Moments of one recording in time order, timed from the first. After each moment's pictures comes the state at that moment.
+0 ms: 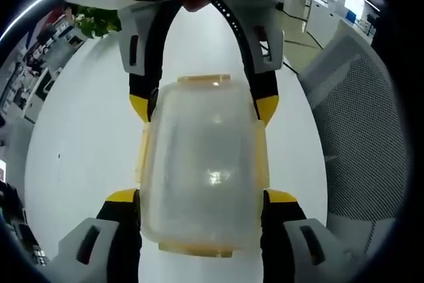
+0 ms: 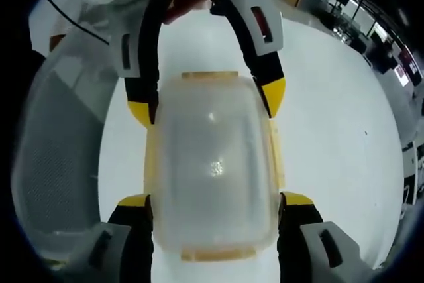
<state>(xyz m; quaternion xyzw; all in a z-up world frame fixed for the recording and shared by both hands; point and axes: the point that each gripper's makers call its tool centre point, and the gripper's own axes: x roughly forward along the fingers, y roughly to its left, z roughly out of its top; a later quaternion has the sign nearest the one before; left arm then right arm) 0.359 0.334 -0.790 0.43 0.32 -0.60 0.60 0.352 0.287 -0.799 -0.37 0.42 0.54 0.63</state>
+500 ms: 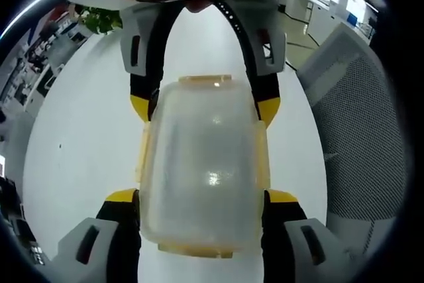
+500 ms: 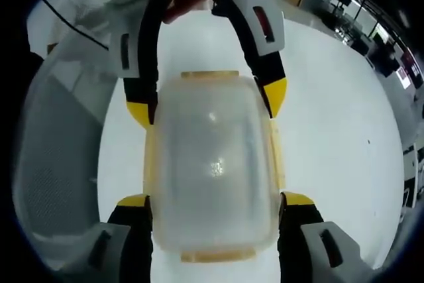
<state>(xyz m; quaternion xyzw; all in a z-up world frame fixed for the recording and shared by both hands) 0.362 0.351 -0.789 0.42 0.32 -0.59 0.61 0.355 0.306 -0.798 -0.37 0.42 0.54 0.63</state>
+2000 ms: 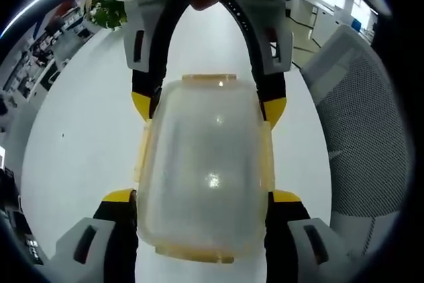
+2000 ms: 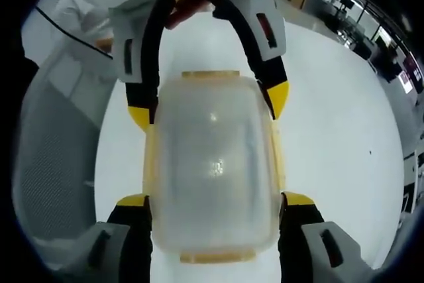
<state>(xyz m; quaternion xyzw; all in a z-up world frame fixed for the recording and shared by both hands) 0.371 0.364 -0.794 0.41 0.33 -0.59 0.62 0.363 0.320 -0.798 -0.38 0.41 0.55 0.63</state>
